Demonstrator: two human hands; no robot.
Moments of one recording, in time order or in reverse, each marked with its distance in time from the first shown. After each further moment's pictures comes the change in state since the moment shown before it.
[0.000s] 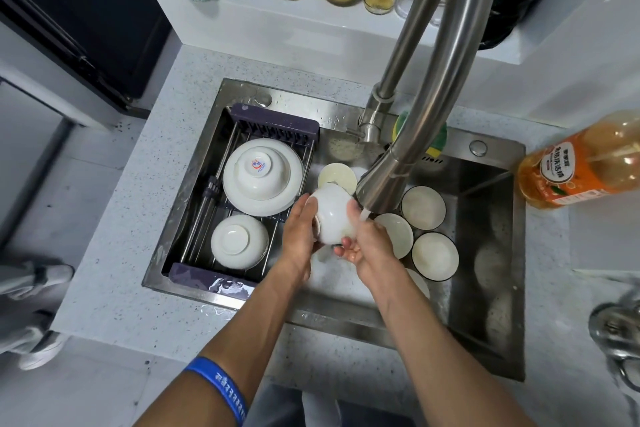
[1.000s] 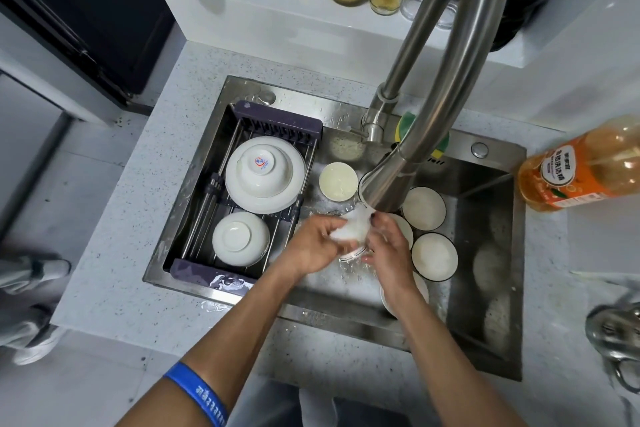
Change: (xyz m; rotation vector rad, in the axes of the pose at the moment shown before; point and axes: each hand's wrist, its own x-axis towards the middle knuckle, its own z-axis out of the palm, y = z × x) left_hand -0.005 -0.003 -0.012 0.572 -0.495 0.331; right_hand 0.009 0.026 -0.047 -0.382 0.009 -0.408
